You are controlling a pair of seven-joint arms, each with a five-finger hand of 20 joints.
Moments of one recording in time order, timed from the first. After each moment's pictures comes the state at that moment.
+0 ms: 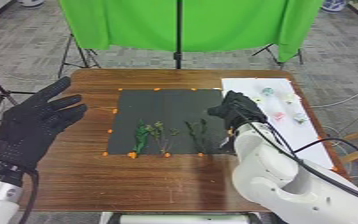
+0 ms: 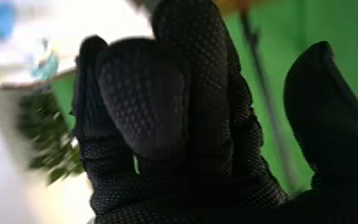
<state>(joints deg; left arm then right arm) 144.1 -50.1 -115.7 -143.4 31.3 11.6 6.8 -65.0 -44.3 35.0 -121.4 -118.6 9.3 64.1</state>
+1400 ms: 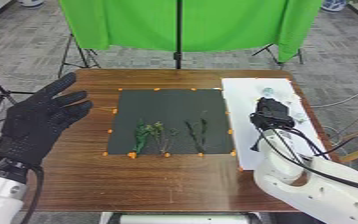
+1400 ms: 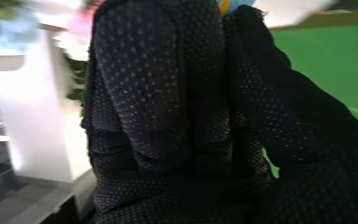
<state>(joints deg) 141.6 -49.9 -114.1 -143.4 31.4 10.2 6.3 -54.1 -35.9 17.1 -106.1 -124.8 18.5 66.2</state>
